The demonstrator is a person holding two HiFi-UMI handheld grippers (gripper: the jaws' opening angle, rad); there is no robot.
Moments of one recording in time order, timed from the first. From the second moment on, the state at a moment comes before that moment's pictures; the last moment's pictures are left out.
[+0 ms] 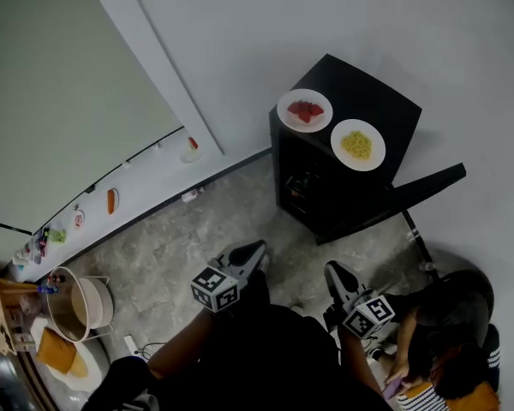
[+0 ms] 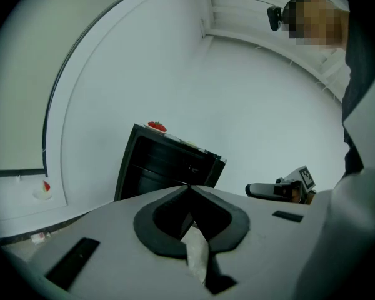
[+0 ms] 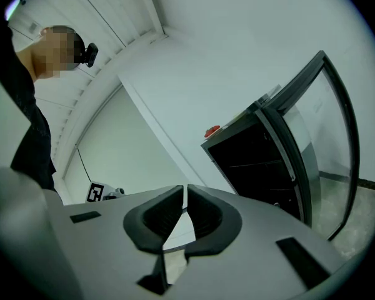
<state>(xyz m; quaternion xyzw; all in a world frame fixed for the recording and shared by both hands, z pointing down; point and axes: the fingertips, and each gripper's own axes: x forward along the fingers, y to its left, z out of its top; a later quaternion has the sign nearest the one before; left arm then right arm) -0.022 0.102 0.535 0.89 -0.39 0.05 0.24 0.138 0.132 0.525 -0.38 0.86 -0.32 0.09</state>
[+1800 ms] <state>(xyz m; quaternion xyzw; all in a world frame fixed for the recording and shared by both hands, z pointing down) -0.025 -0.135 0.490 0.88 -0.33 -0.07 0.33 0.165 -0.086 0.500 -0.47 0.68 -0.45 0.34</state>
